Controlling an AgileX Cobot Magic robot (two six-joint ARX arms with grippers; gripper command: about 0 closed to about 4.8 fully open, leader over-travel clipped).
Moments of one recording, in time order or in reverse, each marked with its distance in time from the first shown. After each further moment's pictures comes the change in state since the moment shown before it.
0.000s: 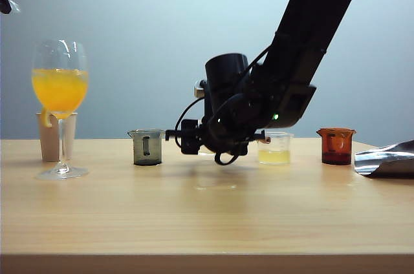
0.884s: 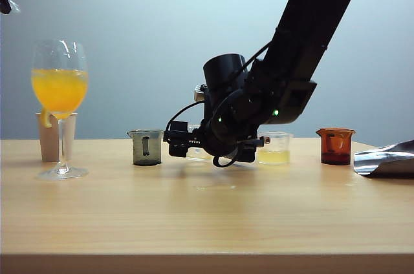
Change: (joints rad) left arm 0.000 0.000 0.000 0.000 0.000 0.000; right arm 0.006 -0.019 -0.008 -0.084 -0.042 0.076
